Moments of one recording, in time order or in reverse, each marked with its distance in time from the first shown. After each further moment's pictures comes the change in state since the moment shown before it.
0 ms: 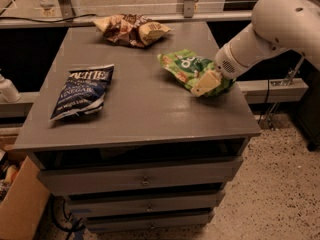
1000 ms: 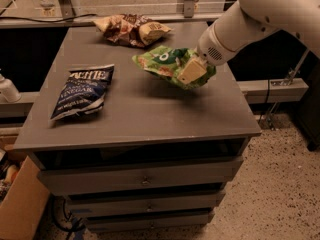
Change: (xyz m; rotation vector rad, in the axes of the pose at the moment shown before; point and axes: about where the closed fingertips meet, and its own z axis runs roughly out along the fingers) arm -0.063 0.042 -0.029 -0.026 -0.052 -0.174
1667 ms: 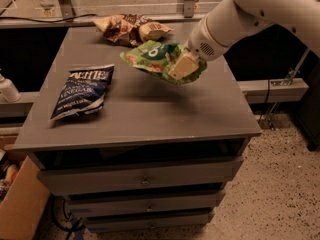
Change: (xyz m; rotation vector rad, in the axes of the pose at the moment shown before) arm -0.030 0.011 -0.006 -0.004 -0.047 -0.072
